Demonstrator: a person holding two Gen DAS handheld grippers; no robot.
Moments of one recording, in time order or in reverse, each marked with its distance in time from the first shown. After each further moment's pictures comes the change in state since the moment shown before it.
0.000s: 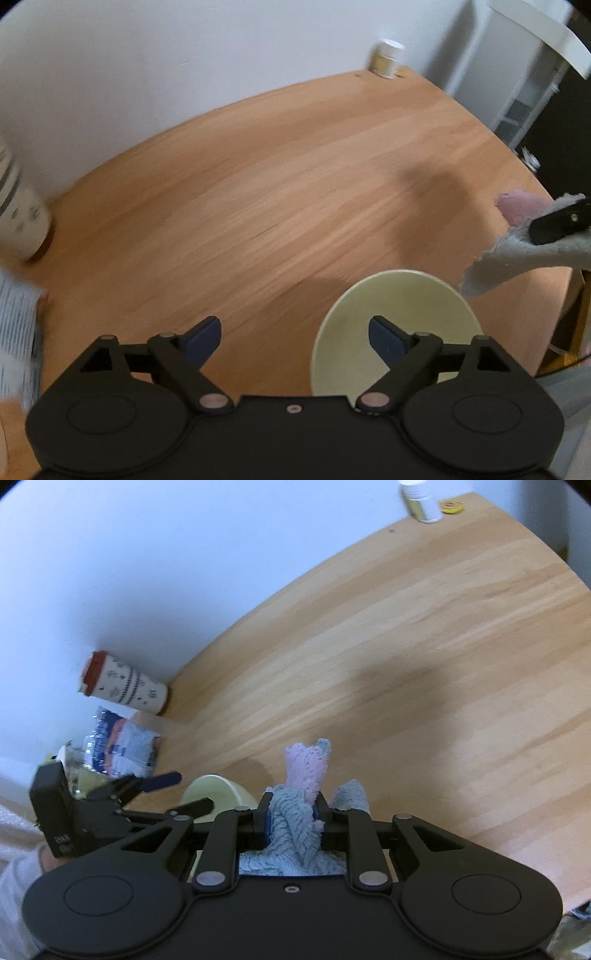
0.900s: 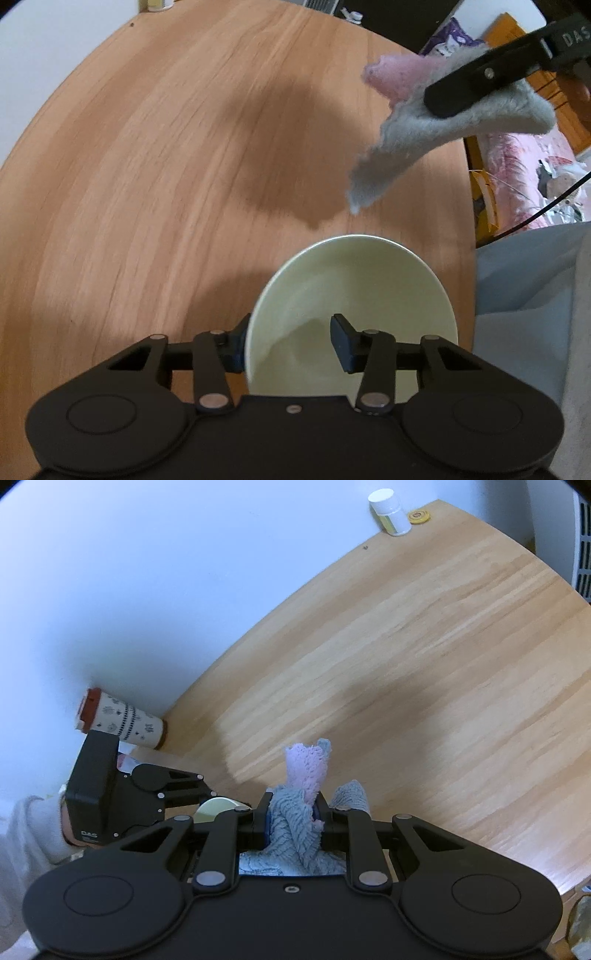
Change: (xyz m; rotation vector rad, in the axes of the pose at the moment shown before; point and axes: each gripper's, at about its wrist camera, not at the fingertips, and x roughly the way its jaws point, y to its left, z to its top) left arm 0.037 -0.010 0.032 0.515 0.212 -0.348; right arm -0.008 0.011 -0.006 0.103 -0.106 -0.004
